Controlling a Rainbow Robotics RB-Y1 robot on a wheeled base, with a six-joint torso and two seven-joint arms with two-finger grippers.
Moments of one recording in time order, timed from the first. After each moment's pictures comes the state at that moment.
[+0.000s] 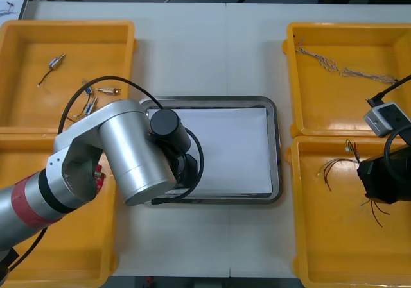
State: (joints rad) right arm -0.05 -0.61 -0.23 -2.53 -0.81 1.92 1.45; left arm -0.59 0.55 -0.77 -2.06 0.53 1.68 -0.40
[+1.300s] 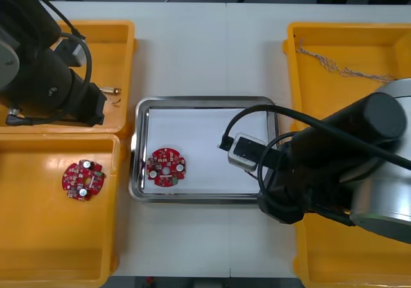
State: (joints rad) right arm -0.55 -0.66 0.57 -2.49 -0.76 1.92 1.47; left arm -0.70 0.93 -0.28 -2.16 1.01 1.90 -0.71
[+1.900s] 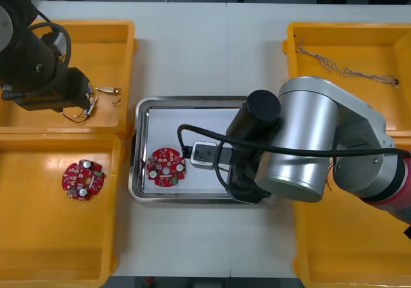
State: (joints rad) right arm -0.72 -0.56 0.78 -2.16 -0.65 1.77 1.72; left arm -0.70 0.93 -0.24 -1.87 1.00 1.79 -0.84
